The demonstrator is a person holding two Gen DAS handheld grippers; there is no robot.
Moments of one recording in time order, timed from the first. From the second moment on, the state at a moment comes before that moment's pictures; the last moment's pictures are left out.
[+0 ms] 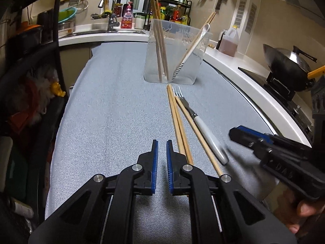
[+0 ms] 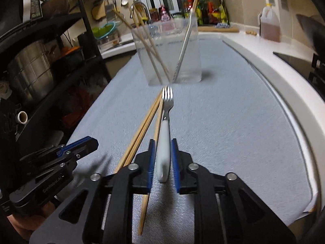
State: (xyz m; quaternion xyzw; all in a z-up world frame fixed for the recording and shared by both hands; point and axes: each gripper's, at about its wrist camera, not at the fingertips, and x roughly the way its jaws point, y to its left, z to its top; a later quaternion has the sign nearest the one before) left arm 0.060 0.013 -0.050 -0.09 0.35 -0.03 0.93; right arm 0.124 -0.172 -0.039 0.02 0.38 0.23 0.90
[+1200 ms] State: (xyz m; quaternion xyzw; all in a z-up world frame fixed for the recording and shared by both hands) left arm 0.058 -0.028 -0.073 -0.04 0.38 -0.07 0.92; right arm 0.106 -0.213 -0.068 0.01 0.39 0.16 0.90
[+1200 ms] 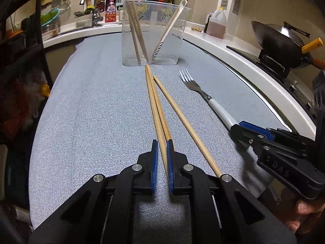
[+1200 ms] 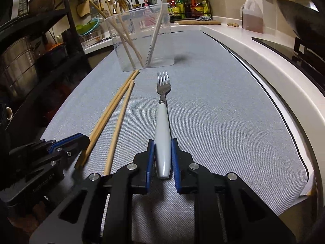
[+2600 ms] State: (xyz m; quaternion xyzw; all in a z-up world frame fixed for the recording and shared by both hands) left arm 0.052 -0.020 -0.074 0.00 0.37 -0.01 0.93; right arm 0.101 -0.217 -0.072 0.02 0.38 0.17 0.91
